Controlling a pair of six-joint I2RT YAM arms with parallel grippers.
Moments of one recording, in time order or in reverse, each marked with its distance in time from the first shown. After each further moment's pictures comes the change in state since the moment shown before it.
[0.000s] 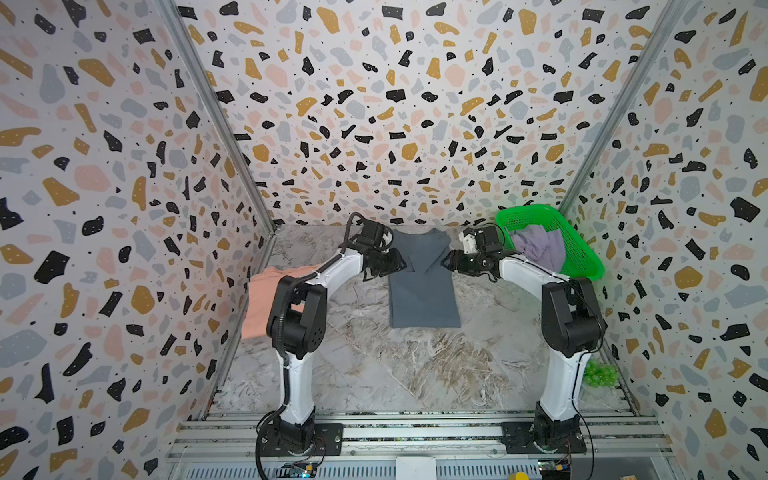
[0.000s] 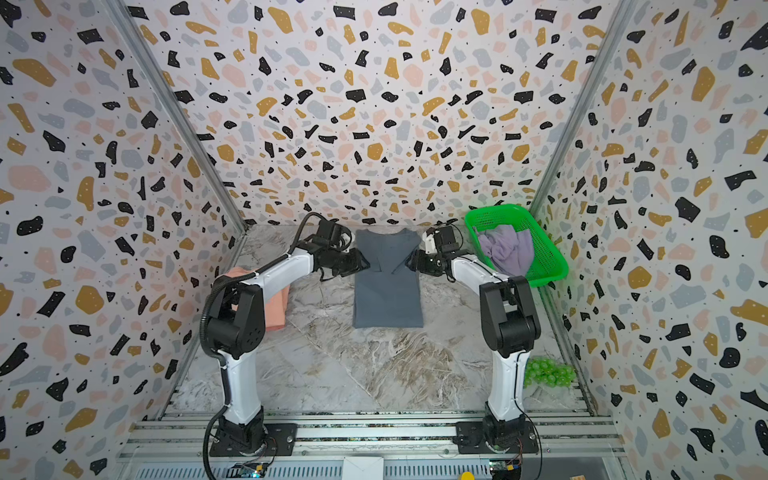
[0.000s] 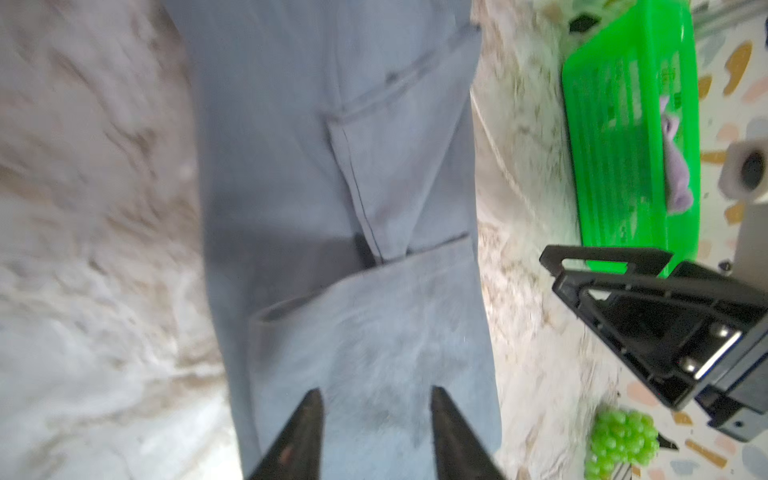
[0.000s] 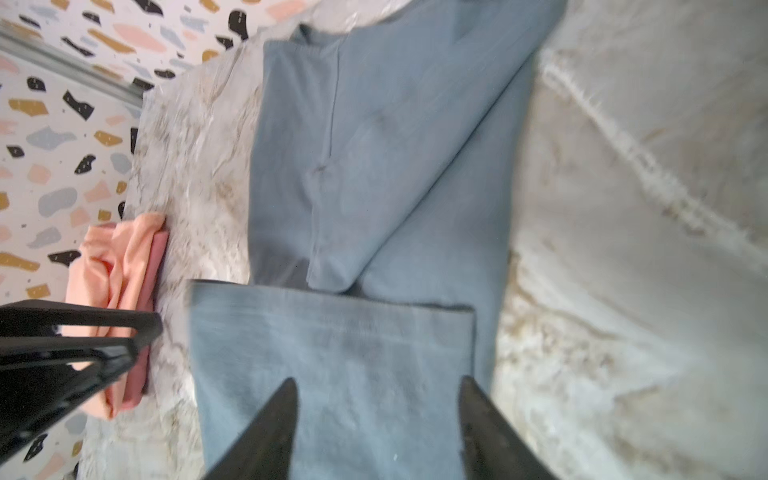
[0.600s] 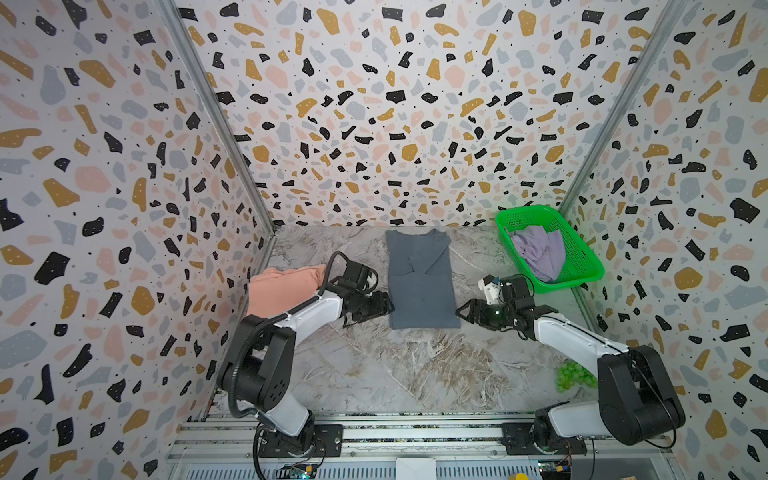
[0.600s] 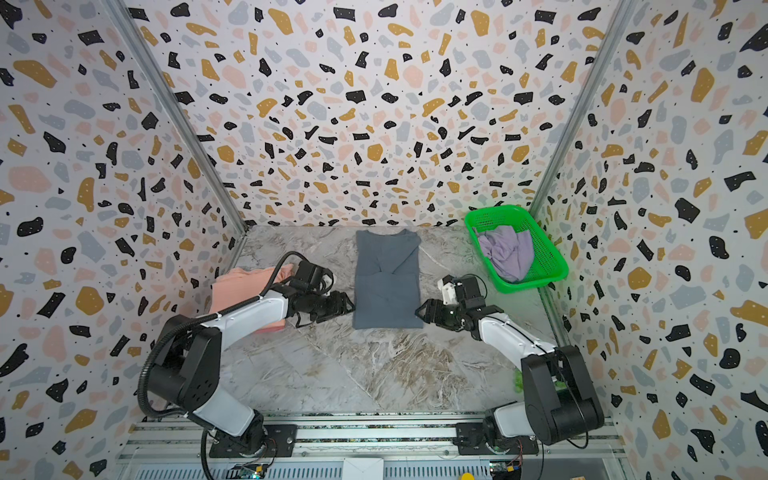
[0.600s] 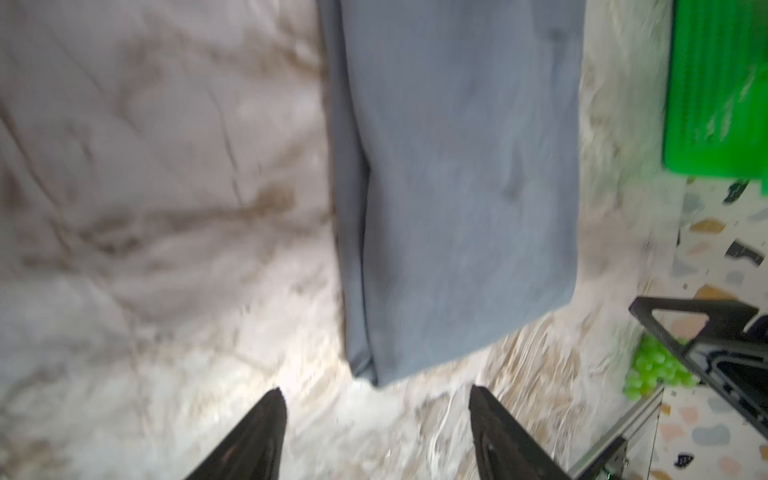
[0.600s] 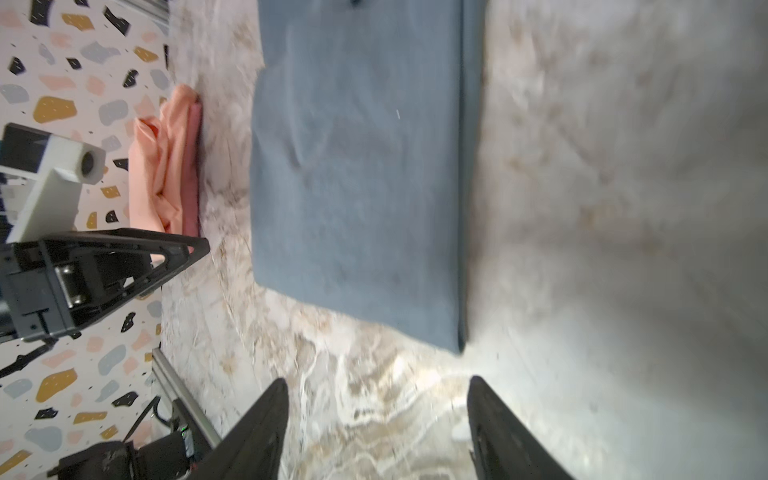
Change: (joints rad) left arm -0.069 -0.513 -0.781 0.106 -0.021 -0.057; right arm 0.015 -0.653 -0.830 0.093 -0.134 0.132
